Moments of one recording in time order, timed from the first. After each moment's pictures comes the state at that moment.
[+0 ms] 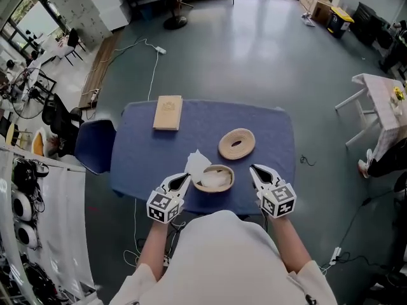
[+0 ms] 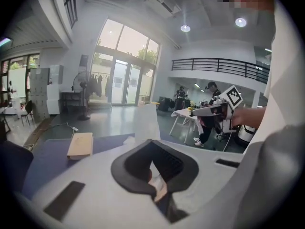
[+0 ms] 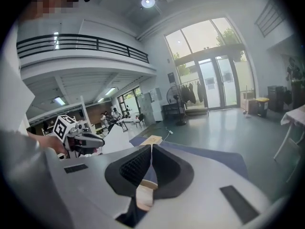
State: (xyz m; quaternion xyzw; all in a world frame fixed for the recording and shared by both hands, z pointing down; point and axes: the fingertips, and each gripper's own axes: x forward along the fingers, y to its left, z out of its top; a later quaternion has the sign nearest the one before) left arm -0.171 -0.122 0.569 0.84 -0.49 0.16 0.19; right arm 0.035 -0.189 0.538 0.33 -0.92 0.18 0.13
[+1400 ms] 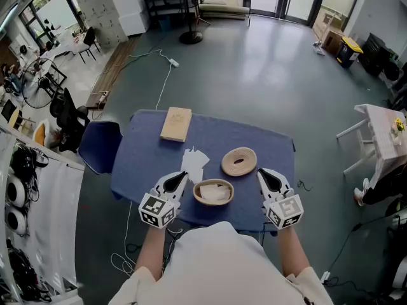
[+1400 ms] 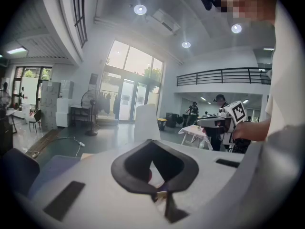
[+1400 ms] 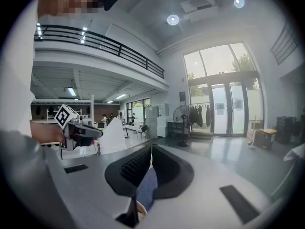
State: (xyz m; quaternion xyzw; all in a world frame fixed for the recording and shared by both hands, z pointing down) left arm -0.196 -0.130 0.470 0.82 -0.55 0.08 0.12; right arm 0.026 -0.202 0.445 0.31 -0.95 0.04 0.09
